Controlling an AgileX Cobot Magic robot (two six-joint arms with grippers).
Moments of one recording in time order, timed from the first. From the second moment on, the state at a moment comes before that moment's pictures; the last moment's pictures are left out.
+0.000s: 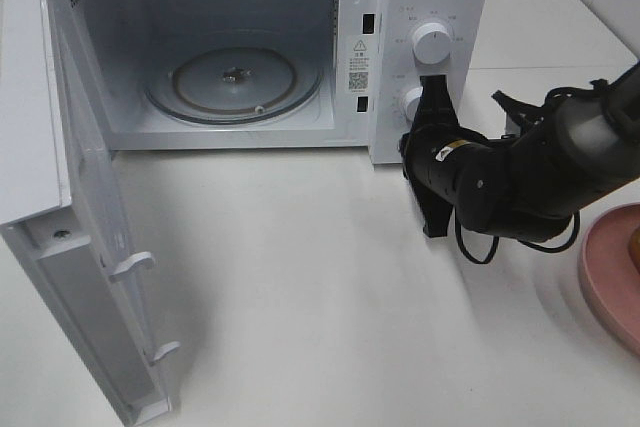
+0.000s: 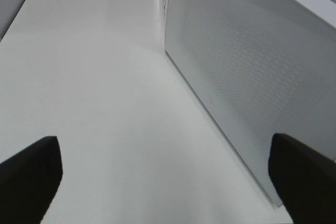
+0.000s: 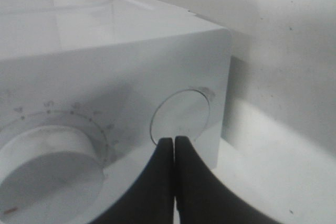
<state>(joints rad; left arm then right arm) 0.00 0.00 -0.52 -0.09 1.07 0.03 0.51 2.05 -0.80 0.58 -0.77 1.29</state>
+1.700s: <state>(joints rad) 0.00 0.00 -0.52 -0.09 1.07 0.03 0.48 1.41 -0.69 -0.18 0.58 0.27</state>
